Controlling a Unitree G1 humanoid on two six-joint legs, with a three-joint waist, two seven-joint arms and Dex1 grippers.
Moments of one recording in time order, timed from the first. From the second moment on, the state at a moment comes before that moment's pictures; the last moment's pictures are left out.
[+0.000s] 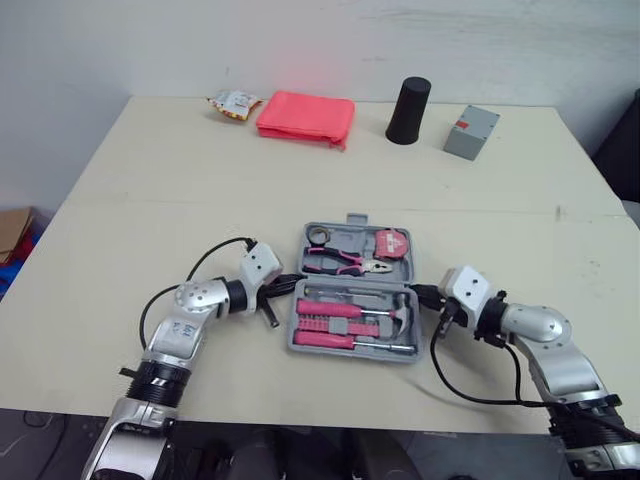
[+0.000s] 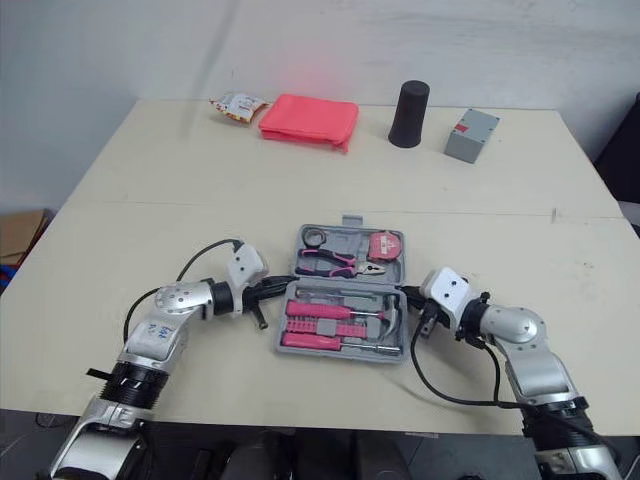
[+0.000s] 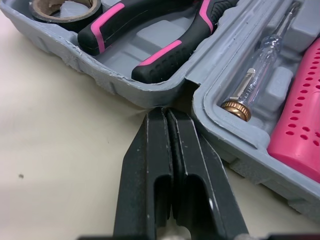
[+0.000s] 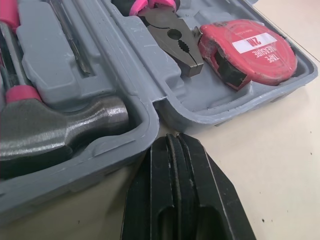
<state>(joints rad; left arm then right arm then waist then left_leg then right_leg) -0.41 0.42 -0.13 0.14 -0.12 0.29 -0.80 -0.22 -0.63 0.03 0.09 0.10 0.00 0.86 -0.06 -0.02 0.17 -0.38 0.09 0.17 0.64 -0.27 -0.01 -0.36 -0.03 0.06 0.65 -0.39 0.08</state>
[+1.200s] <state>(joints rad) -0.83 0.42 -0.06 0.02 -0.27 1.30 -0.52 -0.77 -0.57 -0.16 -0.12 0.57 1.61 0.35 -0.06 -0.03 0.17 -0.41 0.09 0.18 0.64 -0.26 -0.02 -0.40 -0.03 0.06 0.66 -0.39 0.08</state>
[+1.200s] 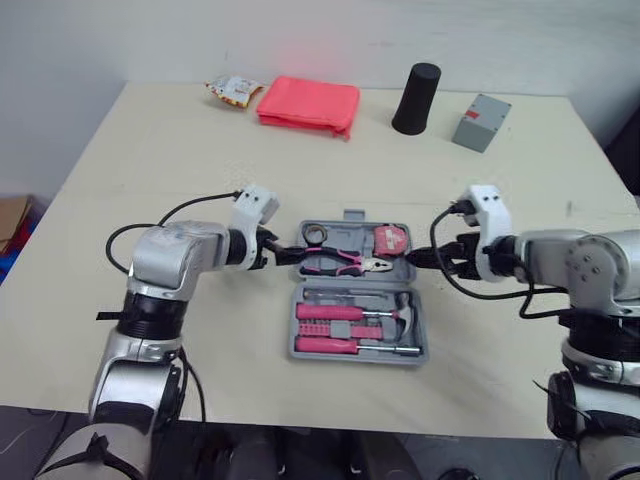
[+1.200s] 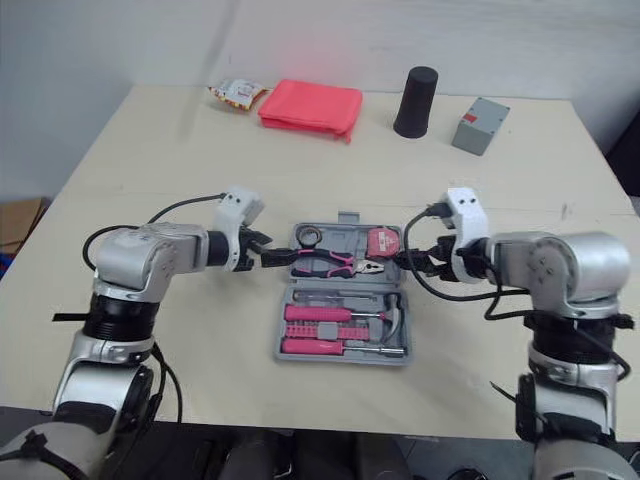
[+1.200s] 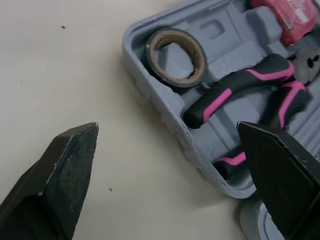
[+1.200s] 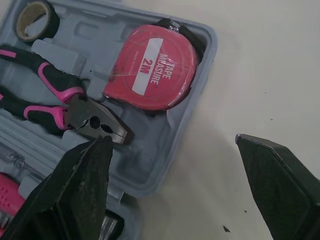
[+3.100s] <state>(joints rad) -0.48 0.35 -0.11 0.20 -0.06 -0.07 -0.51 -0.25 -0.52 0.05 0.04 0.08 -0.18 0.39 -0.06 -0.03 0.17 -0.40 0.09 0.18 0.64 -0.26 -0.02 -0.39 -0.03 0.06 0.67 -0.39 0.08</state>
